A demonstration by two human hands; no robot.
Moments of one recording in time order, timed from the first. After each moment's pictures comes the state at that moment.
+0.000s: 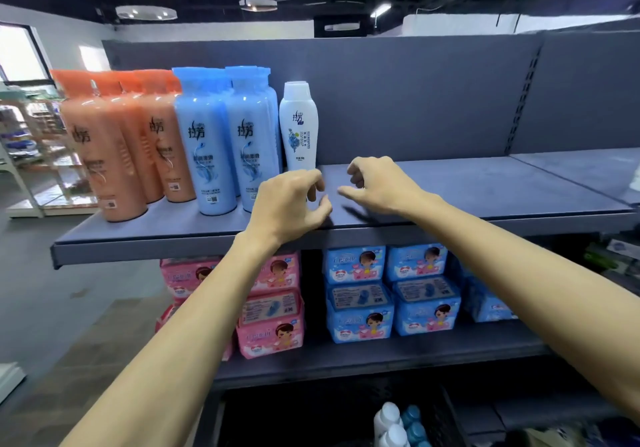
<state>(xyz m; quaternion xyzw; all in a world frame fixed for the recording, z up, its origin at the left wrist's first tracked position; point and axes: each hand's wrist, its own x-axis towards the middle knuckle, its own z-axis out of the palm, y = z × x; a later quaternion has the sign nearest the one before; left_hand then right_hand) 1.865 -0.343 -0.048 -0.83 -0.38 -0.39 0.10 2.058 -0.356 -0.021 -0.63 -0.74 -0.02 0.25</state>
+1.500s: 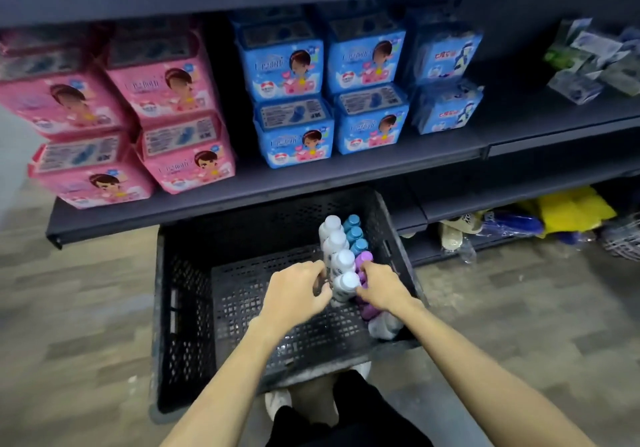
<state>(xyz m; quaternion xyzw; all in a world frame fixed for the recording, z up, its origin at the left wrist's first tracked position) 1.902 -0.545 -0.402 -0.87 -0.44 -0.05 -0.21 2.099 -0.594 -0.444 -0.79 -0.51 0.34 0.03</state>
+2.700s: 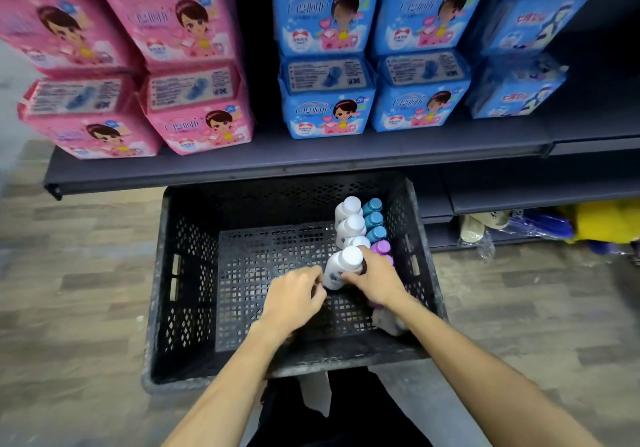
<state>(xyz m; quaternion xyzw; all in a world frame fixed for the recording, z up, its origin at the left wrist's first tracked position) 1.886 -0.553 -0.462 -0.82 -0.50 -0.01 -0.26 2.088 -0.573 -0.493 -0.73 -0.53 0.39 0.15</state>
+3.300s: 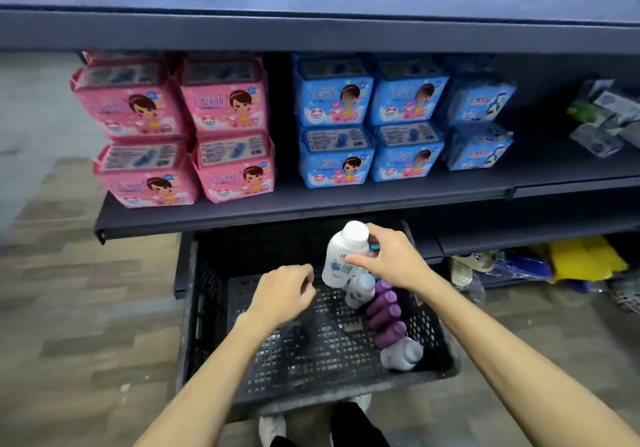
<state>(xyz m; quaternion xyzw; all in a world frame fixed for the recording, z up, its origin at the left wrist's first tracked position) 1.840 -0.502 -0.393 -0.86 -0.46 -0.06 -0.21 2.074 -0.529 -0.342 -0.68 -0.64 0.28 0.23</state>
